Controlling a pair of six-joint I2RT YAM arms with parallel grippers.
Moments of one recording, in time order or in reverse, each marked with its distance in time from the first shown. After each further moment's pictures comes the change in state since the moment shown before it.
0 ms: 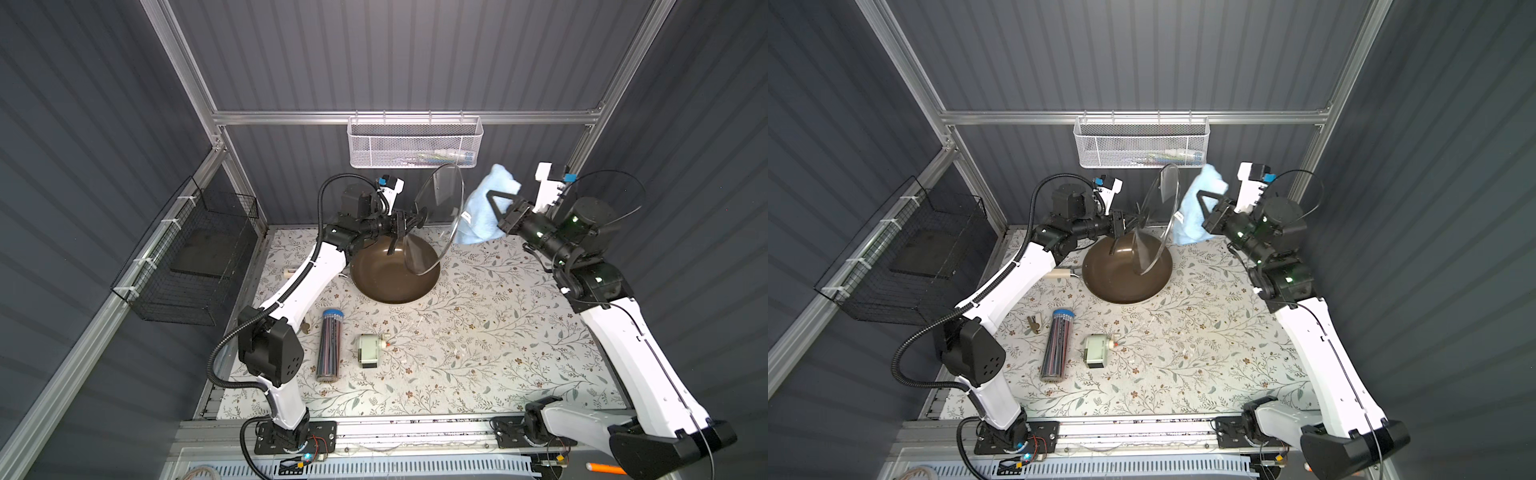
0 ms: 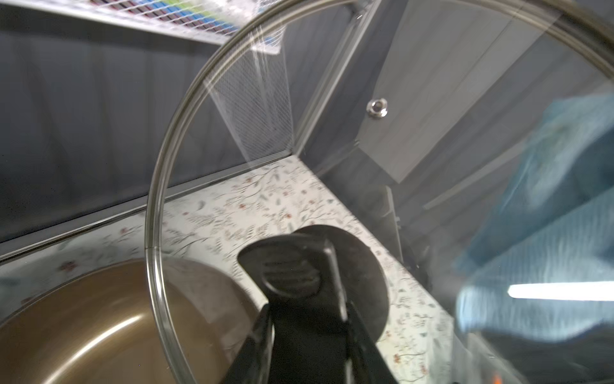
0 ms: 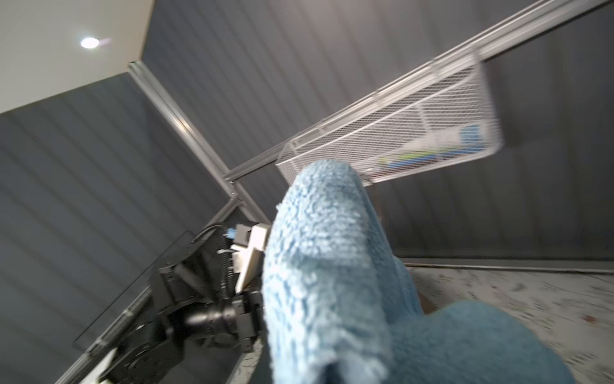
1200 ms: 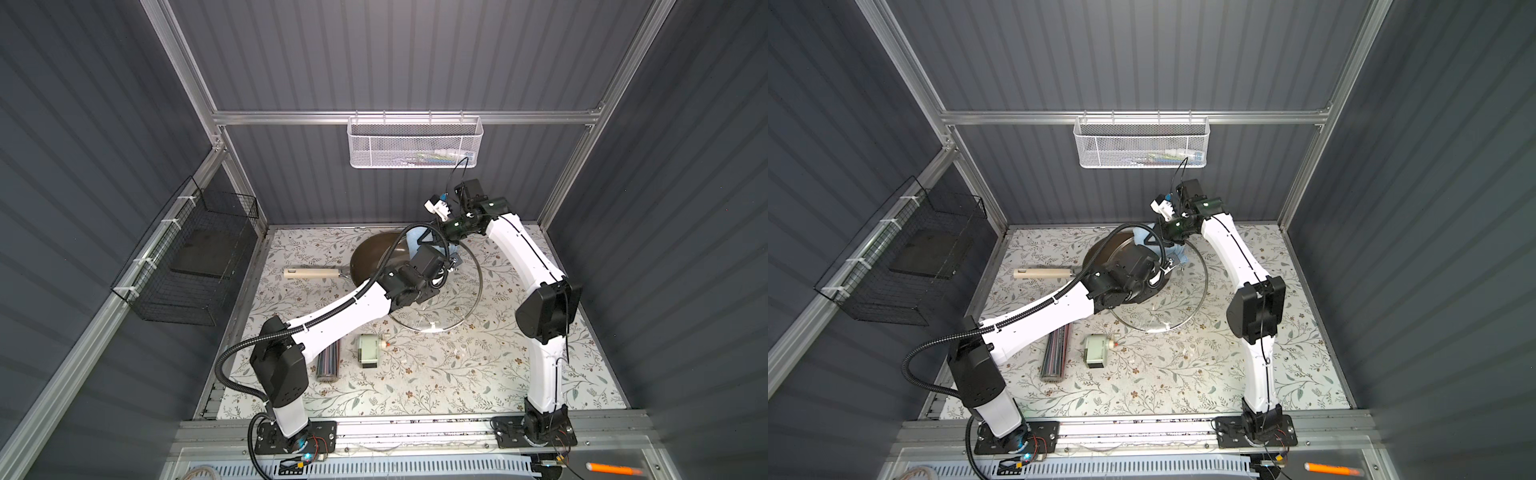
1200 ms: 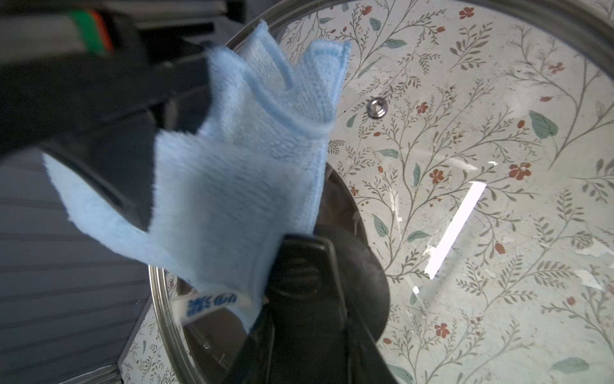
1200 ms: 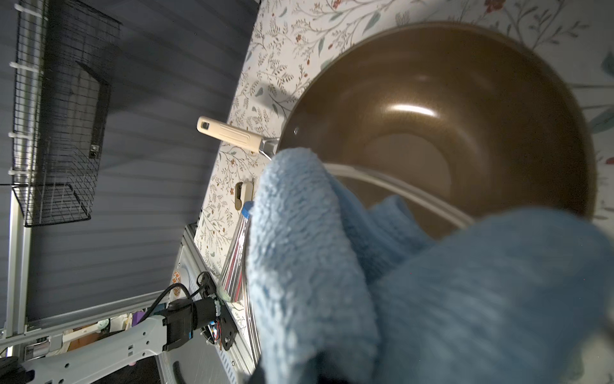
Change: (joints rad) left arm -0.433 -0.031 -0.190 -0.231 -0.830 0.623; right arm 0.107 0.926 0.706 -0.810 -0.451 -0.349
